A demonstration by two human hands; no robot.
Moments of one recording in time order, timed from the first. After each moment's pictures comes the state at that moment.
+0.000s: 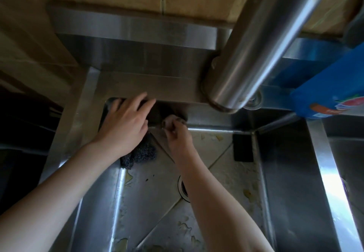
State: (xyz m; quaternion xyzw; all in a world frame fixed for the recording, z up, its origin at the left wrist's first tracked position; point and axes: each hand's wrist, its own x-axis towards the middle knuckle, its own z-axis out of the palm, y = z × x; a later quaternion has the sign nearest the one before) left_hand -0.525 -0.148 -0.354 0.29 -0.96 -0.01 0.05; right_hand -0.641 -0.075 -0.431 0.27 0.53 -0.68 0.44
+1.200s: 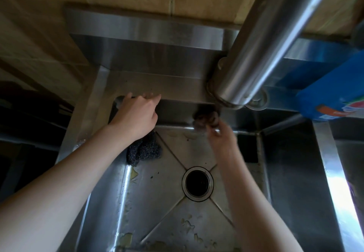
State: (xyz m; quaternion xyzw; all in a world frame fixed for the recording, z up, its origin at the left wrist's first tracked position) left_hand -0.548 -0.151 -0.329 0.34 -0.93 -0.10 0.01; right_hand -0.696 -0.003 -0.400 -0.01 0.73 -0.56 0.40
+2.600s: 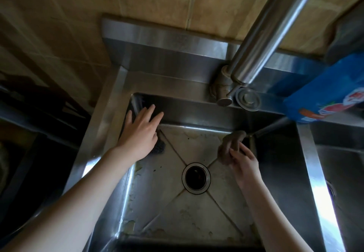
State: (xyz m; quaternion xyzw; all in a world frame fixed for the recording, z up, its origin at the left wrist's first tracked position) left_hand -0.482 -0.116 -0.364 0.34 -0.93 -0.12 -0.05; right_hand -0.693 0.095 -0.397 0.12 0.65 -0.64 0.38
